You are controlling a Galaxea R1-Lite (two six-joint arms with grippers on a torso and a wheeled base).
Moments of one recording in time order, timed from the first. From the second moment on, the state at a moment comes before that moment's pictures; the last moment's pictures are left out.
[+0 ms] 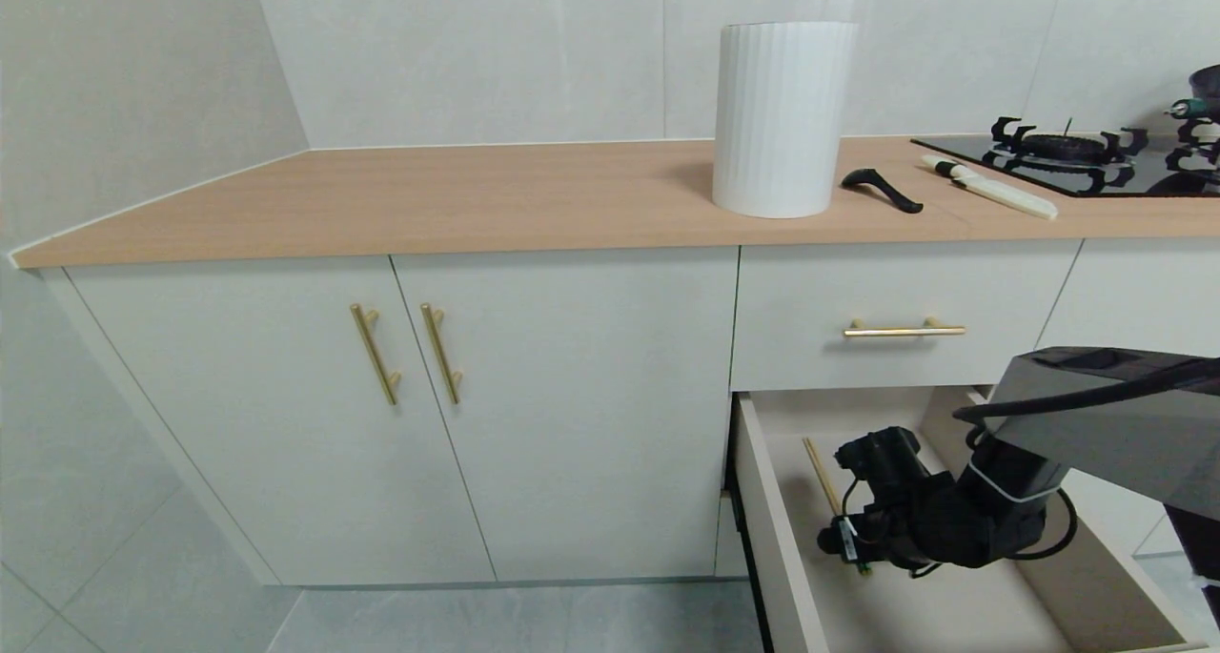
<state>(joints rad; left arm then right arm) 0.00 0.00 0.00 0.00 0.00 0.00 0.31 2.39 -0.90 -0.50 -0.21 0.18</state>
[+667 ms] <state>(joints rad) 0.00 0.00 0.00 0.00 0.00 0.00 0.27 1.88 -0.77 -0.38 -0.18 0.09</state>
